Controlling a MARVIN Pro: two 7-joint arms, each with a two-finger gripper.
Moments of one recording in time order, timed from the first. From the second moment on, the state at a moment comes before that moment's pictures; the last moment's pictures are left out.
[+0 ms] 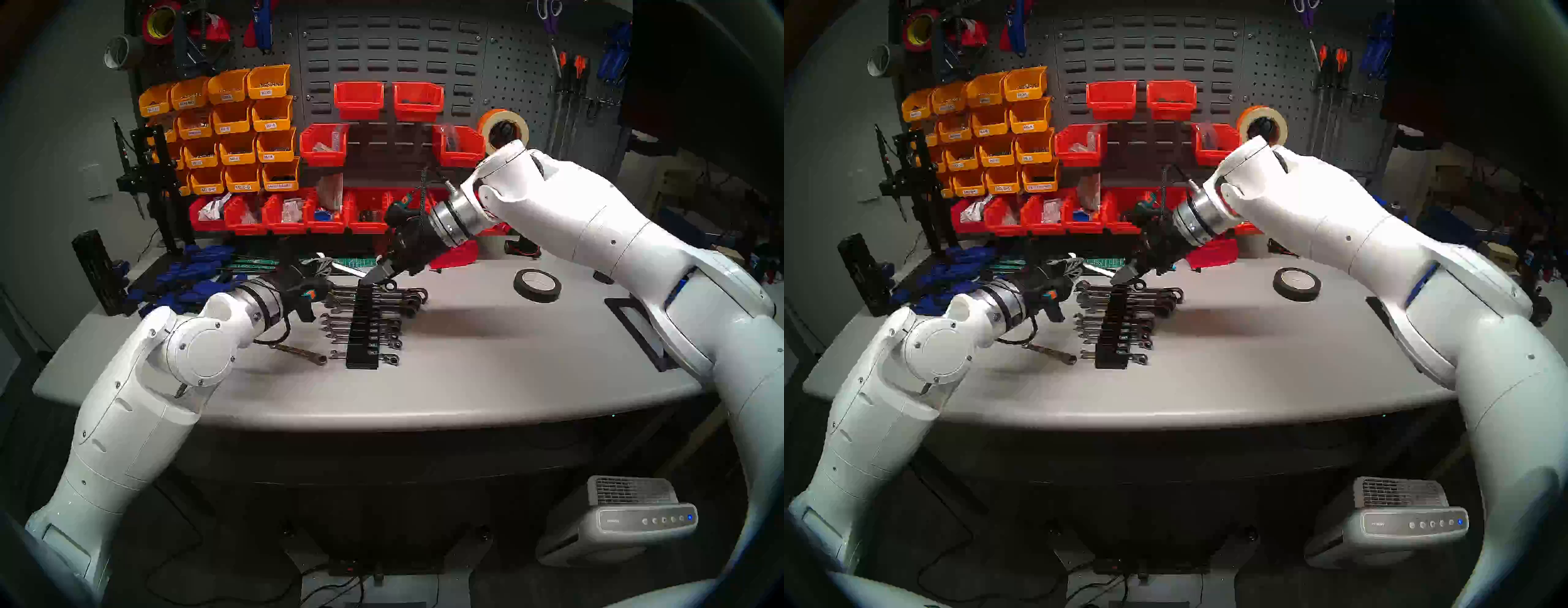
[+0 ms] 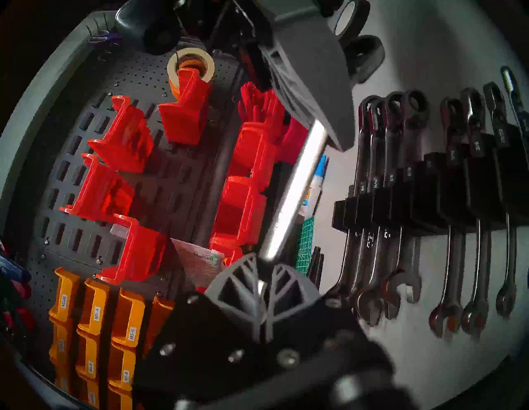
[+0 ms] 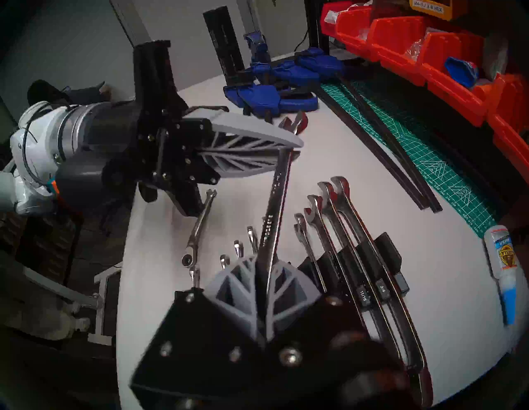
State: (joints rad) left arm 1.49 -0.90 -1.40 -2.04 0.59 0.12 -0.46; right arm -0.16 -1.11 0.30 -1.06 0.82 0.72 1.12
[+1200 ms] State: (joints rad) left arm 1.44 -0.93 -1.39 -2.07 0.57 0.27 -0.58; right arm -0.14 -1.12 0.25 -1.07 0.67 0.54 1.14
